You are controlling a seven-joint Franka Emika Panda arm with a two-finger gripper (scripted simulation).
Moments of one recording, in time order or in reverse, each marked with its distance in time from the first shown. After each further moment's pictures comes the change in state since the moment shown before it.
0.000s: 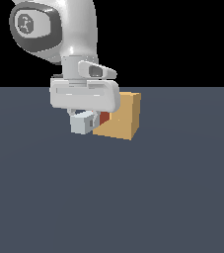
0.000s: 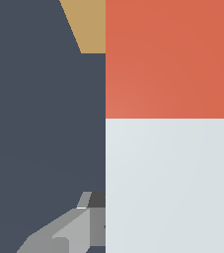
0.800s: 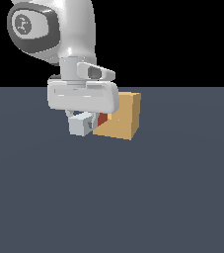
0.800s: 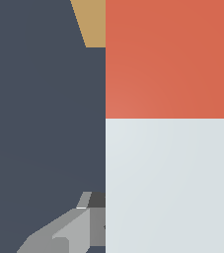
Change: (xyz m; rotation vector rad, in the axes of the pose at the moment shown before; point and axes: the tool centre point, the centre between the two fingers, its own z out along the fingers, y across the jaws) arm -0.005 -0.002 0.003 0.001 -0.002 -0.029
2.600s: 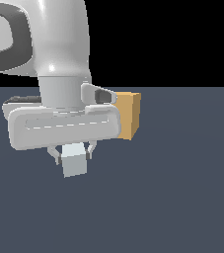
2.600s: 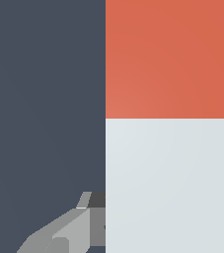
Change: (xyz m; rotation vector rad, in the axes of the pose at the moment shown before) arm -0.096 0.035 0.043 -0.001 0.002 -0.660
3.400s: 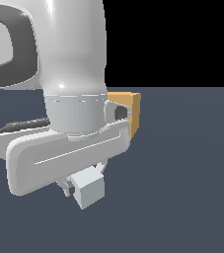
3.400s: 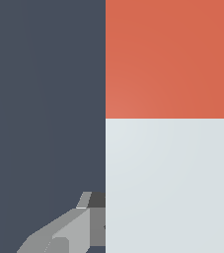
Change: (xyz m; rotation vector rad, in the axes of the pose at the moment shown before) arm -0.054 0.014 0.023 0.001 0.000 -0.356
